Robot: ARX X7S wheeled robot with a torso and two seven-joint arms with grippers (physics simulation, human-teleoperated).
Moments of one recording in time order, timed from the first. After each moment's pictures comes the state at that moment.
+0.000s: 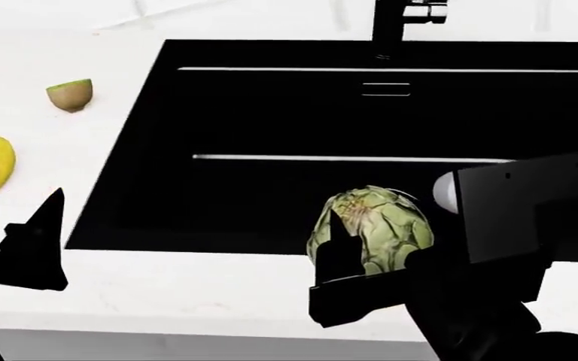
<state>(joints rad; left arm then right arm) -0.49 -0.54 0.04 0.48 -0.84 -0.86 -0.29 0.66 0.50 0.05 -0.54 1.21 1.25 0.45</state>
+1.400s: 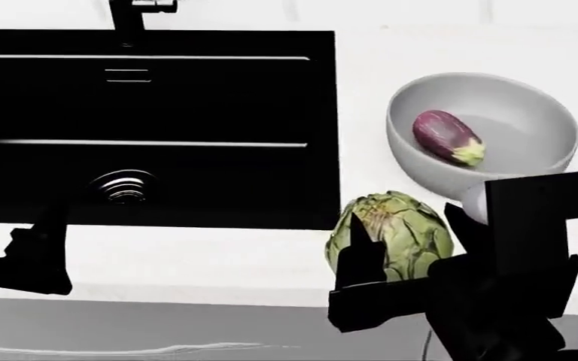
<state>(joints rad) -0.48 -0.54 0.06 0.47 -0.83 -0.84 -0.30 0.61 0.55 0.08 -0.56 1.27 1.19 0.48</state>
